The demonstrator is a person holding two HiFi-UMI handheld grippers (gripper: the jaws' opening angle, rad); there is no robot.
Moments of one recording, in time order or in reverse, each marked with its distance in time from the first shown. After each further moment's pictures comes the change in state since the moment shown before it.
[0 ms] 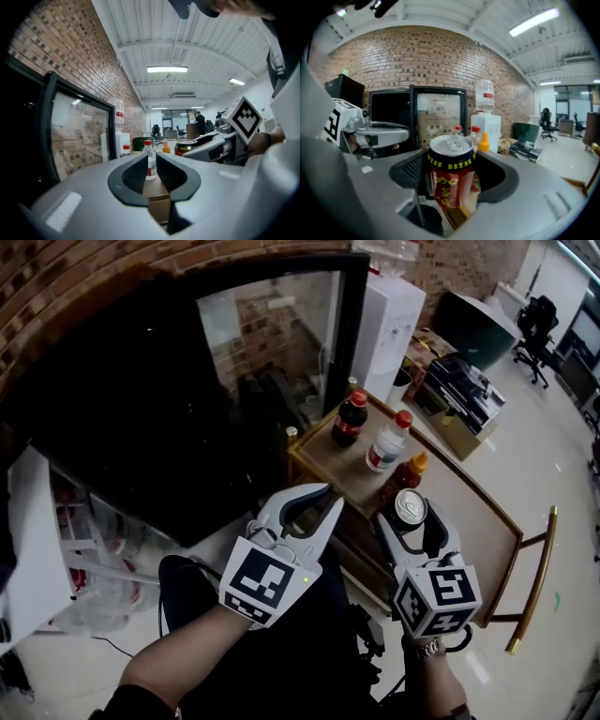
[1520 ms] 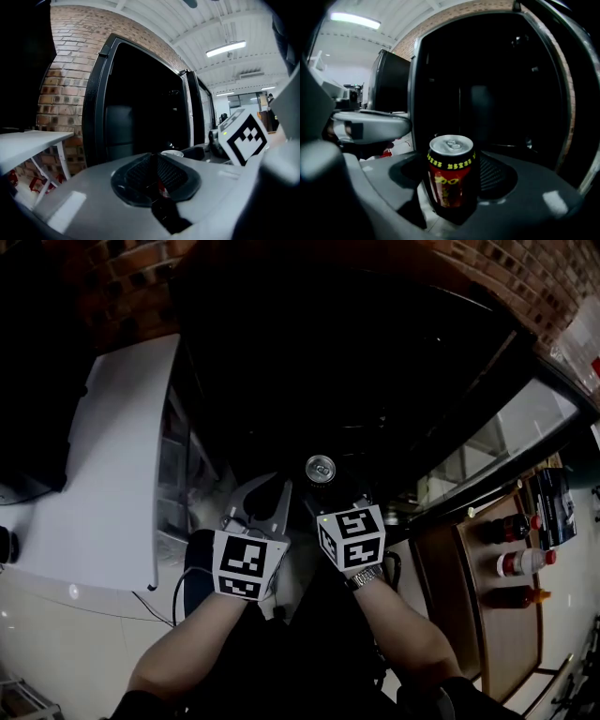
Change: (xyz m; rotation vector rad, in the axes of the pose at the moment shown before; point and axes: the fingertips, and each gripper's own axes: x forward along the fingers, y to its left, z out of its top) left arm -0.302 0.308 -0.155 -0.166 0.130 0.823; right arm 0.280 0.464 -0.034 -0.261 0.025 0.748
